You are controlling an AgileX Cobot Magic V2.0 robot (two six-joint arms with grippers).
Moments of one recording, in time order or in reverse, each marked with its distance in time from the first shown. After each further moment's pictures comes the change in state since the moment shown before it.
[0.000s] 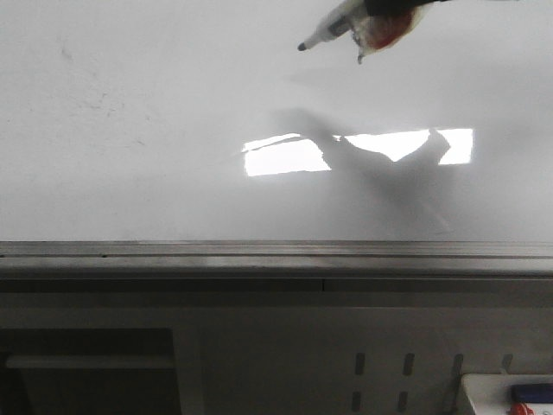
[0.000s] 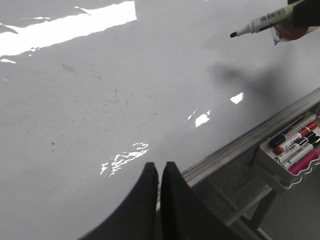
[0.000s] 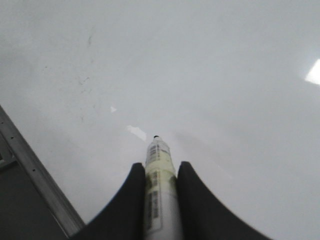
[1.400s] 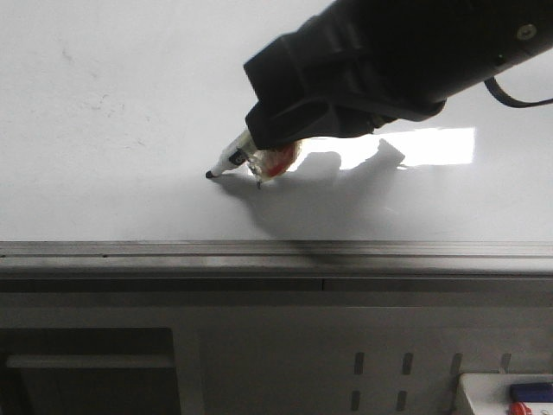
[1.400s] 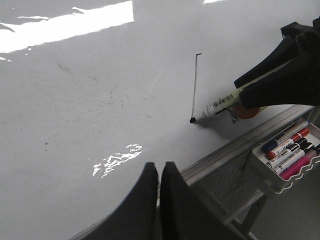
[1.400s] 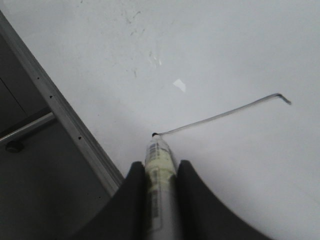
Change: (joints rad) left arm 0.000 0.000 0.001 -0.039 0.000 0.000; right arm 0.104 0.273 -0.063 0.095 0.021 0.000
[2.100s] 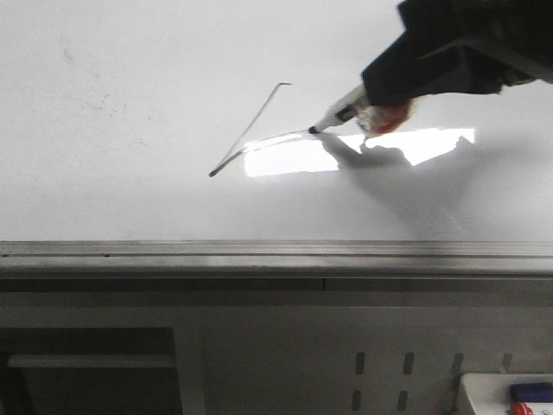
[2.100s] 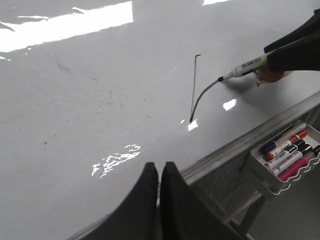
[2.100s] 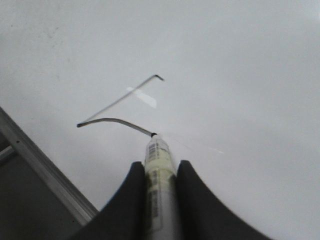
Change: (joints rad) left arm 0.000 0.000 0.000 -0.009 0.000 0.000; right arm -0.215 -0.207 0.123 0.004 0.034 0.003
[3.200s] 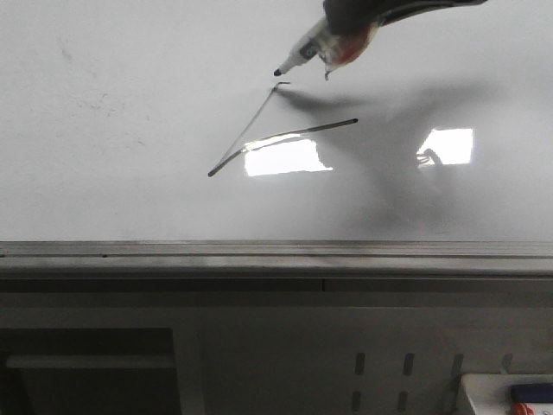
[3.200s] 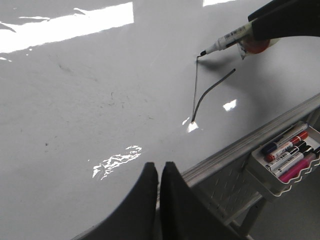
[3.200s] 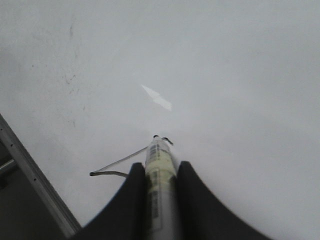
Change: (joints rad) left arm 0.000 0.000 0.000 0.000 -0.004 0.000; right arm -0.017 0.105 -0.227 -0.022 0.166 0.002
